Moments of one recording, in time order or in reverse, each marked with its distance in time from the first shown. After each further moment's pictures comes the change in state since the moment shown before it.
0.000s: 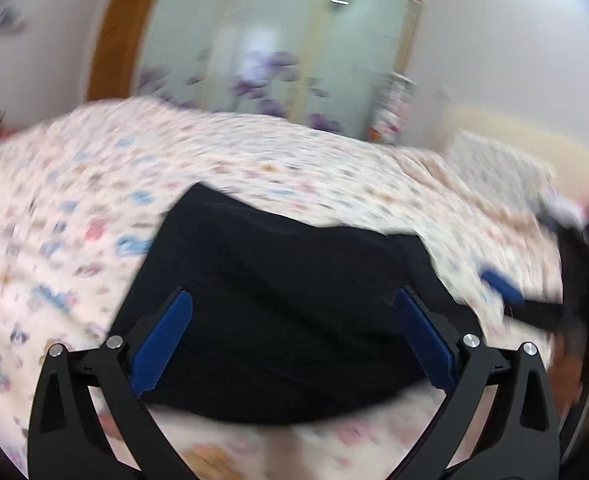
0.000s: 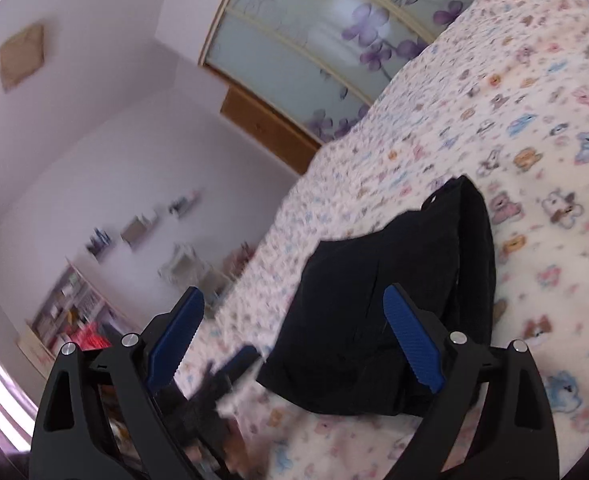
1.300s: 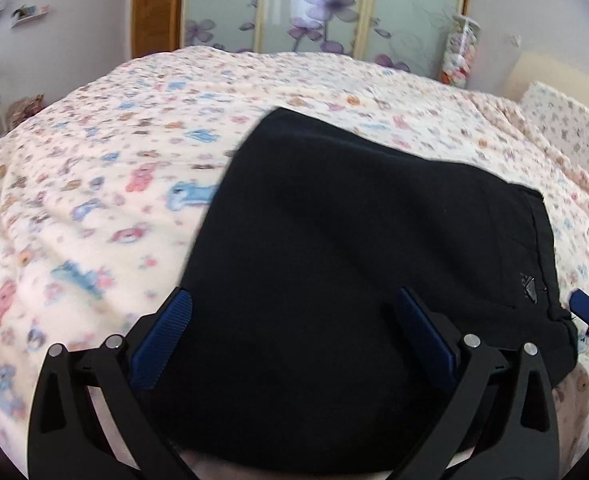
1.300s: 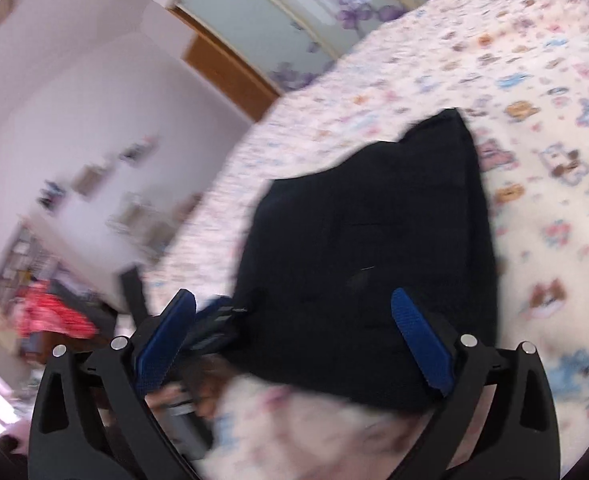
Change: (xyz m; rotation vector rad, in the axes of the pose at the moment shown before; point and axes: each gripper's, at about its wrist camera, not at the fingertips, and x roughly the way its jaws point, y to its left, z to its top) left arm 0.043 0.033 -0.012 0.049 0.193 0.262; right arm 0.036 -0.003 -0.025 -0.031 0.165 -0.118
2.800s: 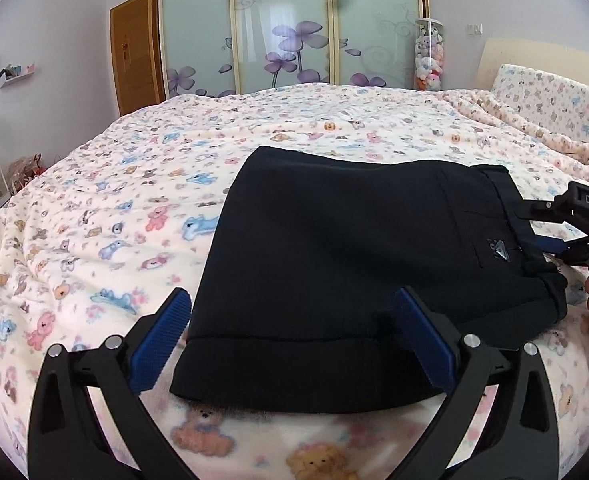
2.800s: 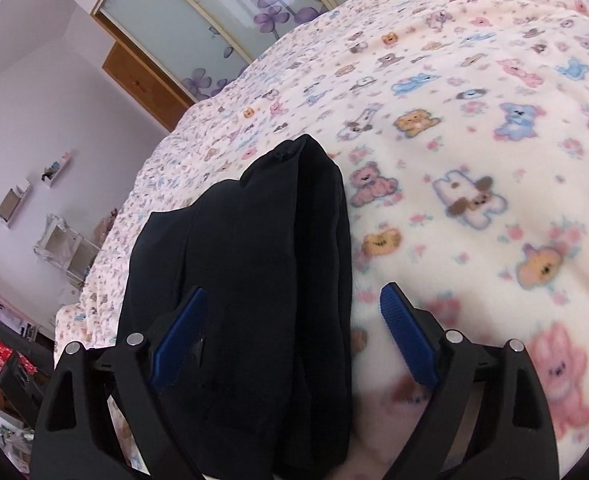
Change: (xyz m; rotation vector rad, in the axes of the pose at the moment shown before) left arm -0.033 -0.018 -0.015 0.182 -0.113 0.024; right arm 0.017 -0.072 0.038 0.075 -0.017 -0.350
